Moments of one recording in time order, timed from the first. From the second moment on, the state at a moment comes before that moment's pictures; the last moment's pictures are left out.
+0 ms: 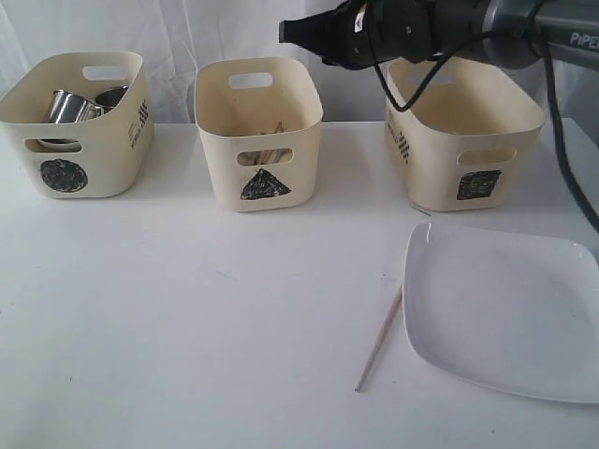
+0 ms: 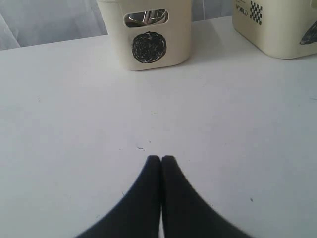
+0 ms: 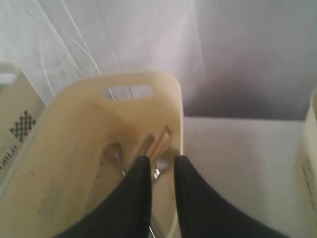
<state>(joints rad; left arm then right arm) -0.05 0.00 0.02 0.00 0.32 0.11 0.28 2.02 -1.75 -0.23 0.29 0.46</state>
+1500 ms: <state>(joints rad) -0.05 0.00 0.02 0.00 0.32 0.11 0.61 1.79 -1.05 -0.33 0.73 1.18</state>
